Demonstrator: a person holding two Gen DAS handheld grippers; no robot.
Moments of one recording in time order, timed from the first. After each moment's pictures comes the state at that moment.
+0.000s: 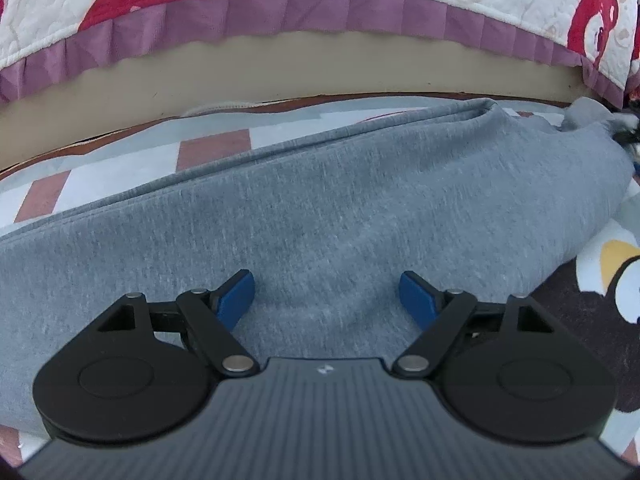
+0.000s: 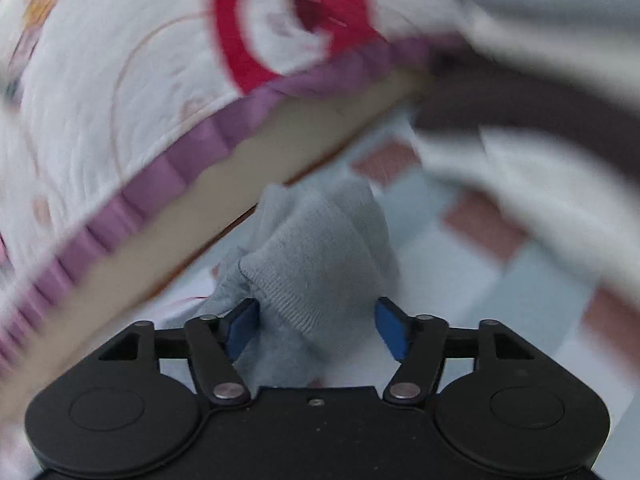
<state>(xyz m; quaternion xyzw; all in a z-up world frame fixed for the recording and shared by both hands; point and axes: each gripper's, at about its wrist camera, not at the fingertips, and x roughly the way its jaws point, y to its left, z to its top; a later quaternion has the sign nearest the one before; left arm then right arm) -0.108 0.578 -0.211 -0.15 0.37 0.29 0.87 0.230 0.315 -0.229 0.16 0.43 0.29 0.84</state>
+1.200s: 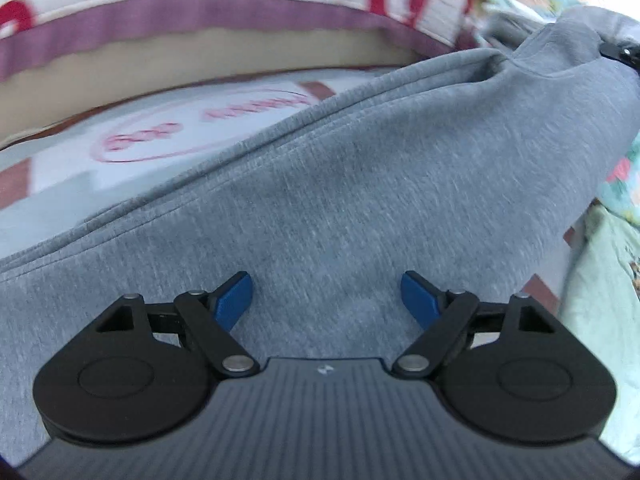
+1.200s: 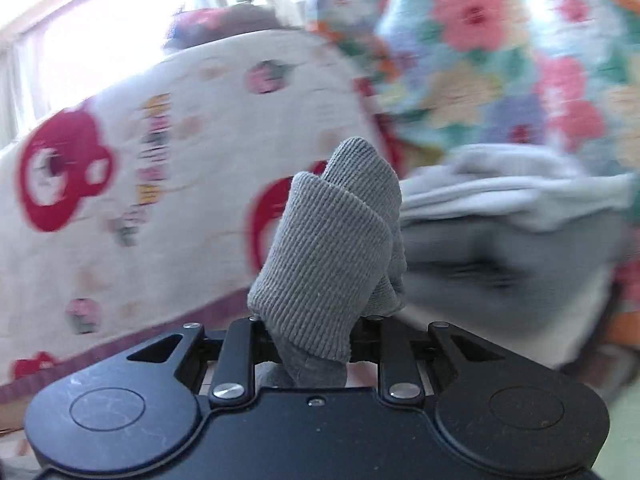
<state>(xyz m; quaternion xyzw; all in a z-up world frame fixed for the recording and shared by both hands) -0.052 0.468 -0.187 -0.15 0.39 0.05 0.91 0.152 0.112 -0.083 0.10 0.20 0.27 0.94</state>
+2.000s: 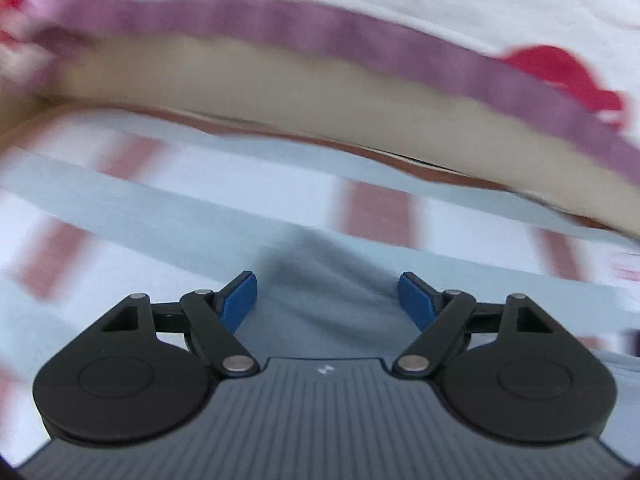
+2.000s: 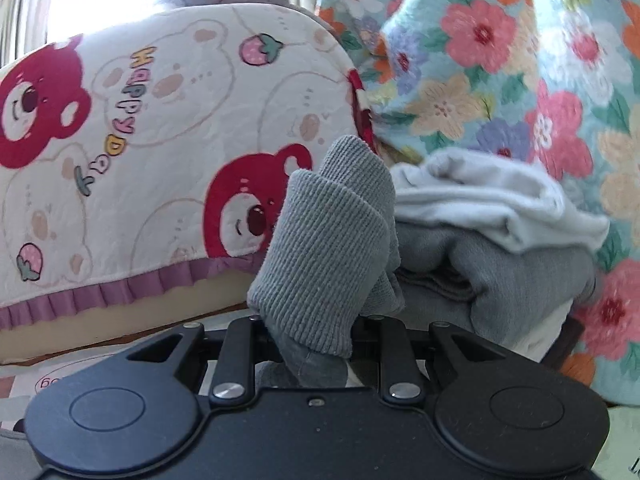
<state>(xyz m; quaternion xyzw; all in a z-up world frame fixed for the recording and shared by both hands) -0.295 0.773 -0.208 -0.21 0.30 0.53 0.76 0.165 0.139 -0.091 0.00 0.19 0.25 0.95</state>
